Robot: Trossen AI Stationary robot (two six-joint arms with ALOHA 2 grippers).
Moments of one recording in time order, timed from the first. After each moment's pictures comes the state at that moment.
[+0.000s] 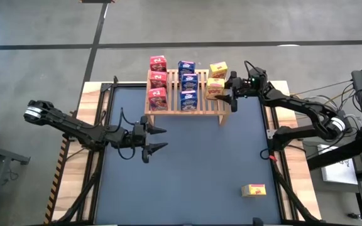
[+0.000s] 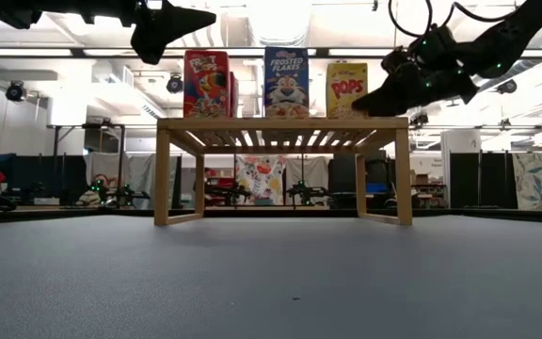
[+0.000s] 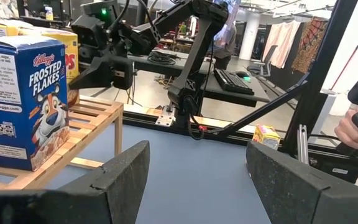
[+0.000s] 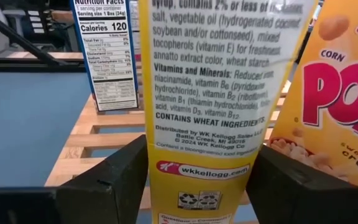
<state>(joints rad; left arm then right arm) -0.27 1.09 0.53 0.56 -0.38 -0.17 -0.88 1.23 0.63 0.33 -0.78 -0.29</state>
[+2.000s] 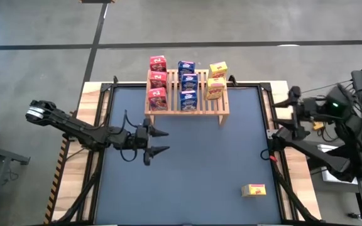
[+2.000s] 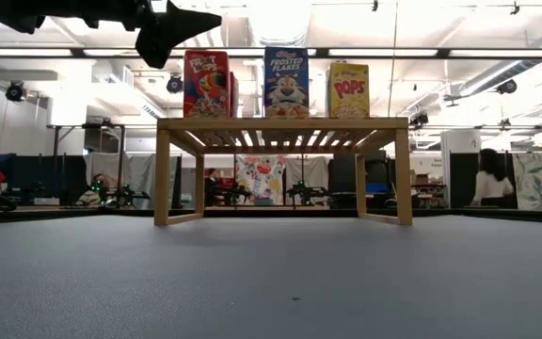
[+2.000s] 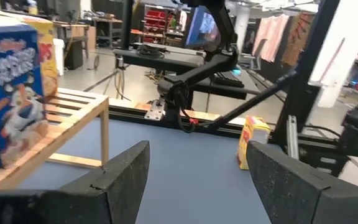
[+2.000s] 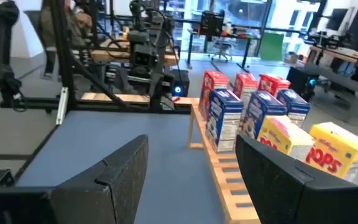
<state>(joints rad) -0.28 1.14 0.53 0.60 -0.34 -0.17 -0.81 0.39 1.08 -0.88 -0.74 -0.21</state>
